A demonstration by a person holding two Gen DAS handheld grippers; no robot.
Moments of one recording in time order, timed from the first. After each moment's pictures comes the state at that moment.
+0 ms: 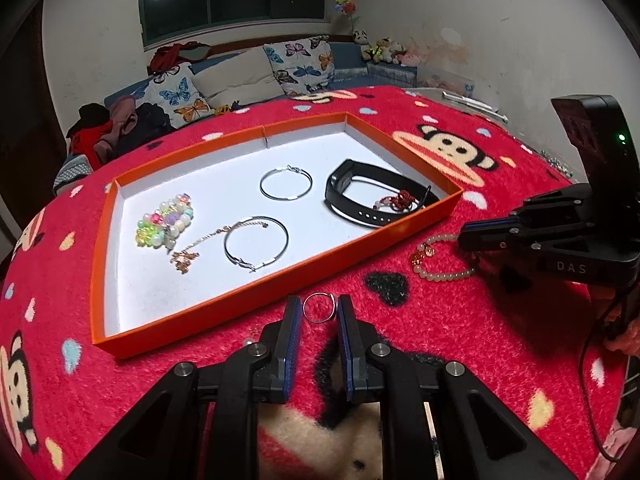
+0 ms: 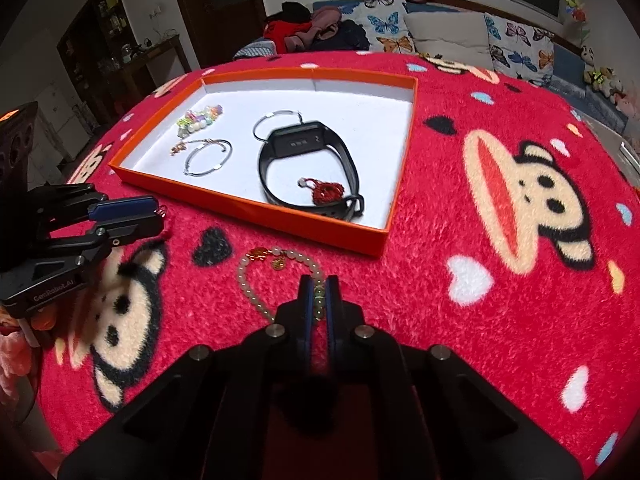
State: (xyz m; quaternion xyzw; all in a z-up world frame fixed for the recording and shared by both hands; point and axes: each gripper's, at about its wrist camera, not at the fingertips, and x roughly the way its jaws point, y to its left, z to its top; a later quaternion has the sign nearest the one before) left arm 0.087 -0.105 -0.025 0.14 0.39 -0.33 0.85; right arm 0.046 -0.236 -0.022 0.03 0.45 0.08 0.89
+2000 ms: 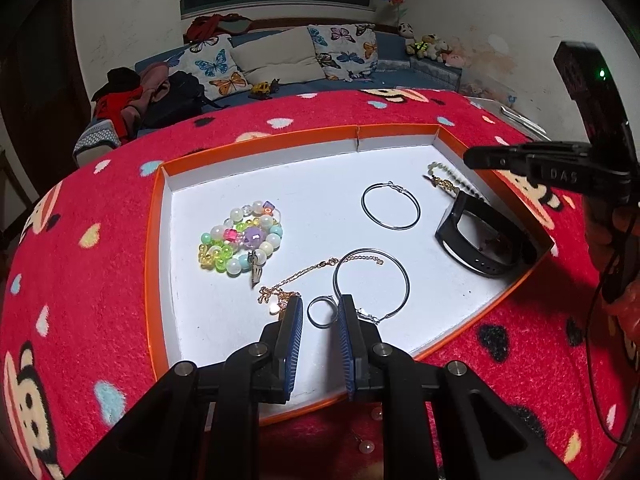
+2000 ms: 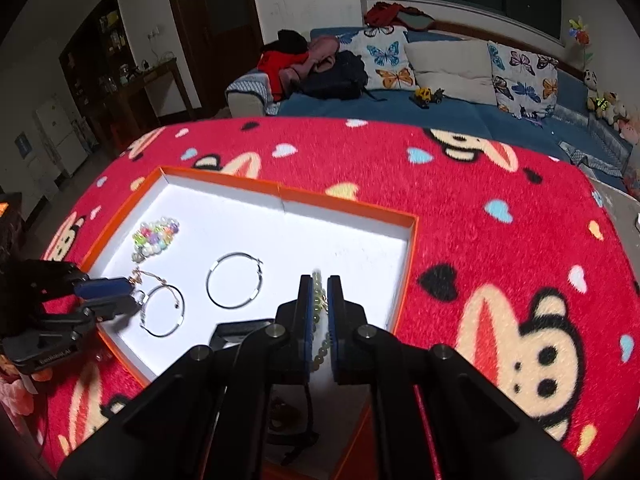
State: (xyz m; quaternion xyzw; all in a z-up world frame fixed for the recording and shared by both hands) left arm 0.177 -0.080 -0.030 0.11 0.44 -0.27 0.85; right arm 0.172 -0.256 0.002 0.03 0.43 0.07 0.90
